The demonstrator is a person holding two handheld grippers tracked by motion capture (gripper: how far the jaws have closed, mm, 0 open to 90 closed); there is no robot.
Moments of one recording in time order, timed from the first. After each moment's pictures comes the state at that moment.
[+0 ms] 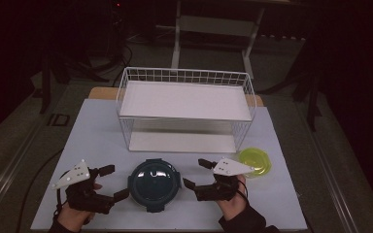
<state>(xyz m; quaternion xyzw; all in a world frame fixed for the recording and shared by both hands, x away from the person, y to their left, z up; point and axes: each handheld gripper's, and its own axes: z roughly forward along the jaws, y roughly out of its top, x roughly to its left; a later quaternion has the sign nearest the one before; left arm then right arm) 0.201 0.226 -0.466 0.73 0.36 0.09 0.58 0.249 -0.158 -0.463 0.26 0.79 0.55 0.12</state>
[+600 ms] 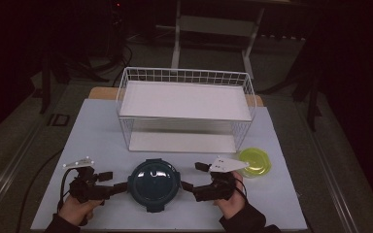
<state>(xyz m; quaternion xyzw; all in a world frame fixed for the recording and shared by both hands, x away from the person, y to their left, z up) 0.230 0.238 -0.500 0.71 0.50 -0.05 0.50 0.257 -0.153 -0.472 0.28 0.80 0.52 0.06</state>
